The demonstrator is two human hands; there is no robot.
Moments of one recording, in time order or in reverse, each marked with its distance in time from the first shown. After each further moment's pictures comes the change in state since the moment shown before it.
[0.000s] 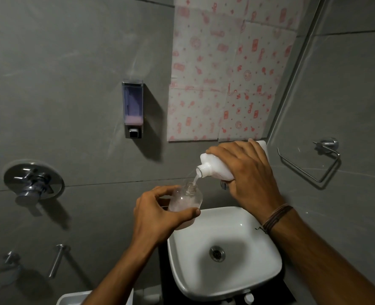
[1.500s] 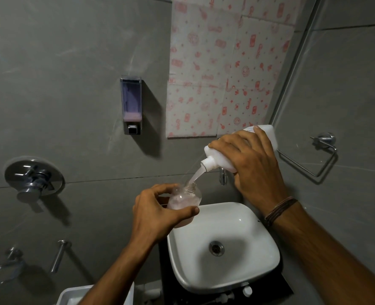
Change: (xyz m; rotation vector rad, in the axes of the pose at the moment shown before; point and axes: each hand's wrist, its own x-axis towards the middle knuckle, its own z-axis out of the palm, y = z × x) left_hand -0.007 -0.003 0.001 0.013 0.007 0.007; right_hand -0.002 0.007 -0.014 -0.125 0.024 -0.063
